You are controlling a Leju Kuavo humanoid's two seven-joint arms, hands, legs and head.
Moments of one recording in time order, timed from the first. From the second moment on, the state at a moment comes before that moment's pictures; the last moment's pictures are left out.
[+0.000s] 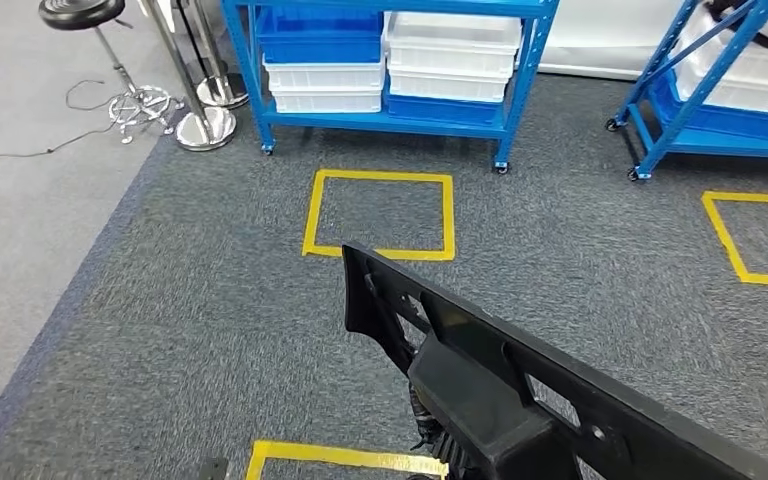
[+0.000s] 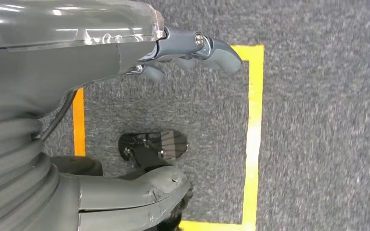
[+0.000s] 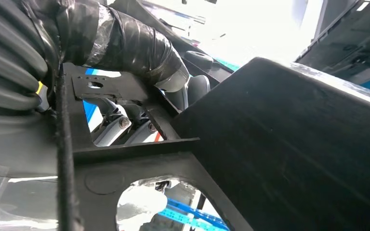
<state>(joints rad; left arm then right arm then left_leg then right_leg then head) -0.14 -0.20 0.86 -0.22 -0.87 0.11 -0.49 0.08 0.02 0.61 -1.81 0.39 -0.51 -0.66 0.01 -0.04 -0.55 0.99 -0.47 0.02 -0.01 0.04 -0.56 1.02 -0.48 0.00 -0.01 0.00</state>
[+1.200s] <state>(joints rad) -0.14 -0.20 0.84 -0.22 -0.88 0.11 -0.49 0.10 0.02 0.61 -1.83 0.39 -0.52 -0.66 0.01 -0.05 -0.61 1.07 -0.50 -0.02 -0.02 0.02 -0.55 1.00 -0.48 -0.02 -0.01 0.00</state>
